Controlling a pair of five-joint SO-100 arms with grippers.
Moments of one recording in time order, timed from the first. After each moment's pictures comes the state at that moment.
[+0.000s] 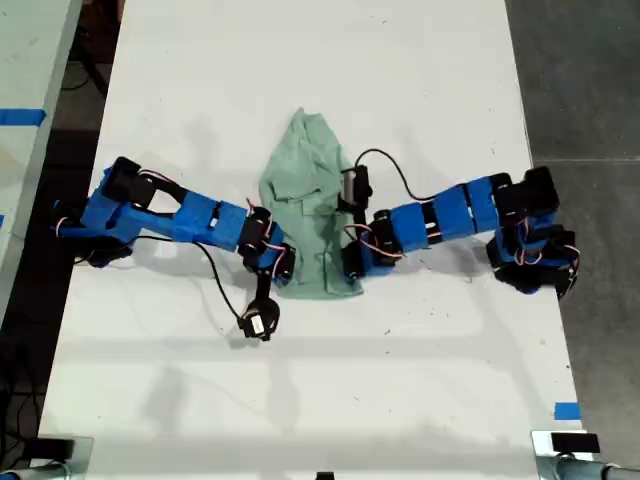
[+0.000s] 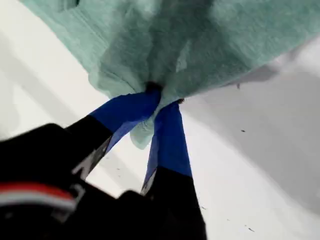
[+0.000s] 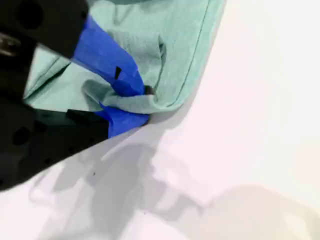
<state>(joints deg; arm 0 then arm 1) 4.4 63.7 70.5 71.7 -7.8 -5.3 78.4 78.8 70.1 -7.6</state>
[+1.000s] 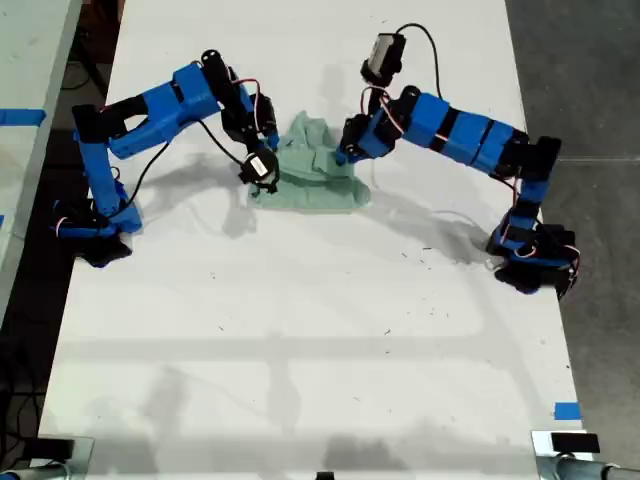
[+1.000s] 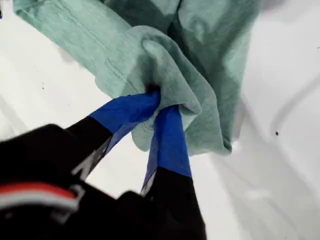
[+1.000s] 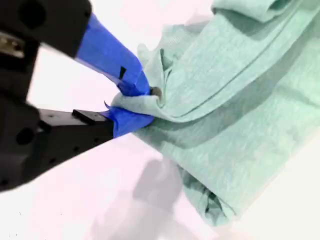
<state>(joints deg) -36.6 81.4 63.3 86.7 14.9 29.7 79.7 59.3 76.2 -25.3</state>
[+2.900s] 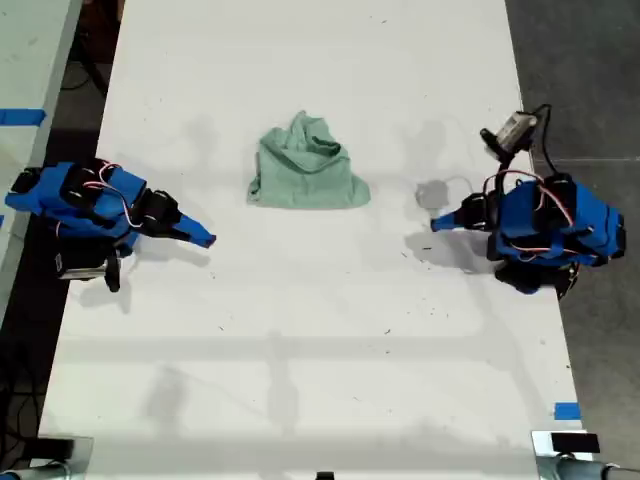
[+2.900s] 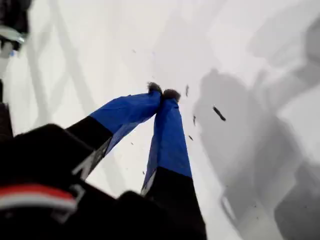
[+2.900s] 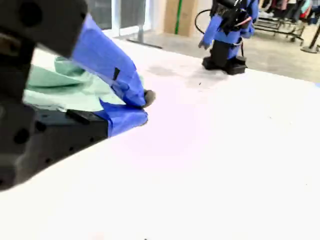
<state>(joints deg) 4.5 205.6 175.2 58.3 -4.0 11.4 199.2 159.0 87.7 -15.9</state>
